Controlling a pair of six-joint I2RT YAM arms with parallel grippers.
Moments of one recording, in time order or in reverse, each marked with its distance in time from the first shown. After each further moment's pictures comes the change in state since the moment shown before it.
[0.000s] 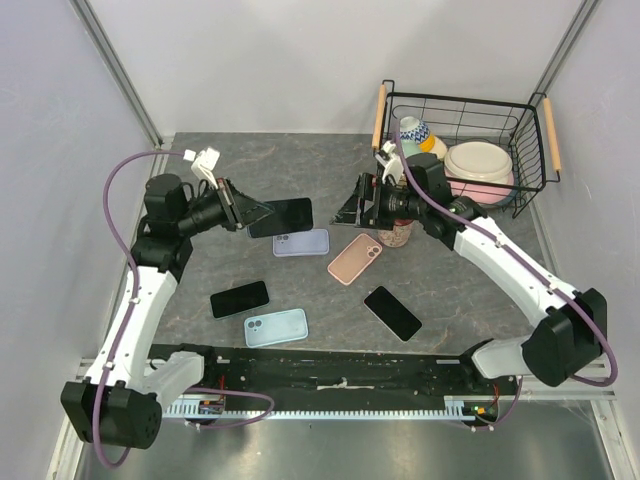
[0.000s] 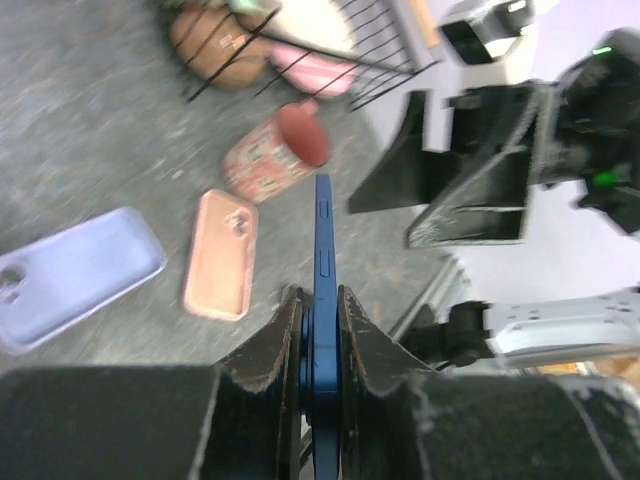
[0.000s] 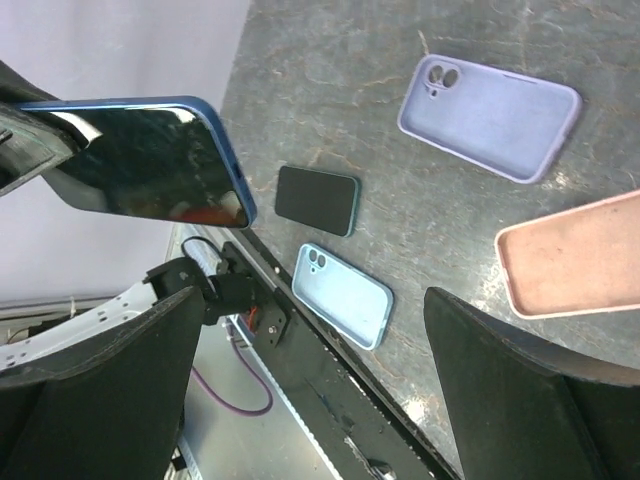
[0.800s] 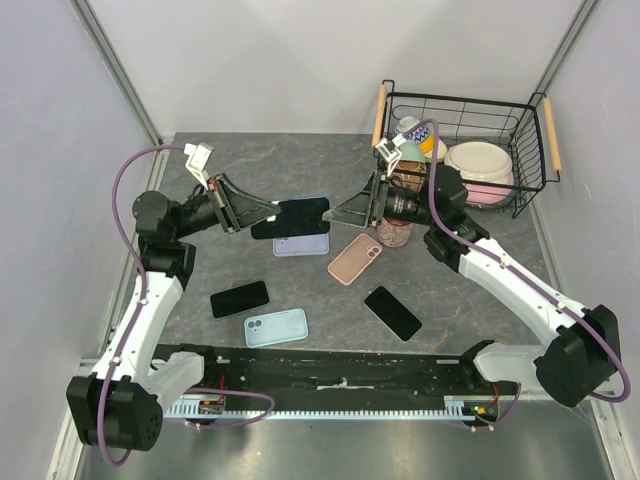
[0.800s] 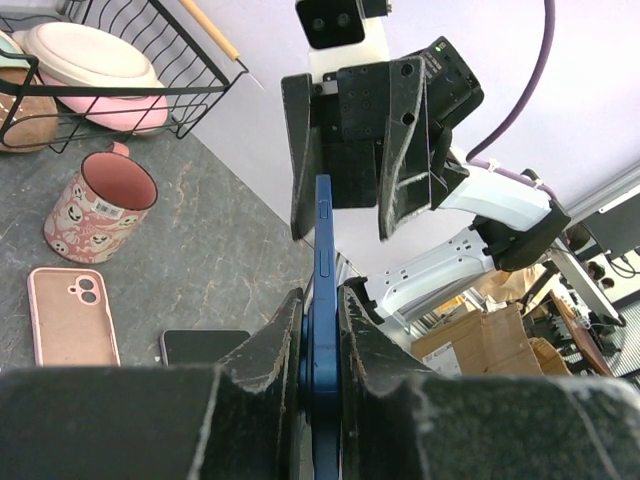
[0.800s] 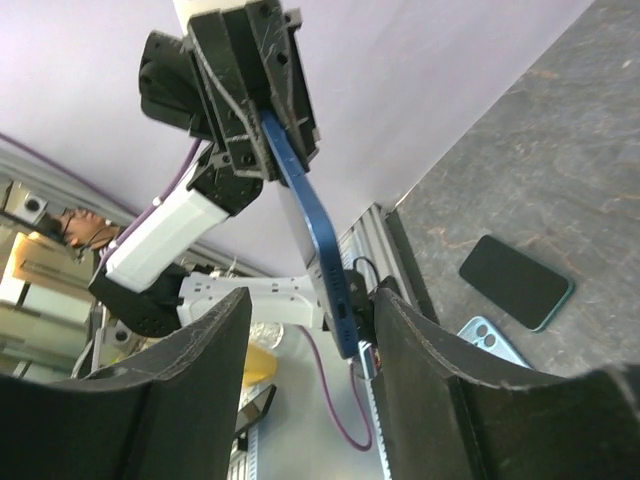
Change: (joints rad) left arm 0.022 -0.014 -0.144 0.755 0.352 -0.469; right arm 0.025 -0.125 -0.179 0.684 -0.266 0.322
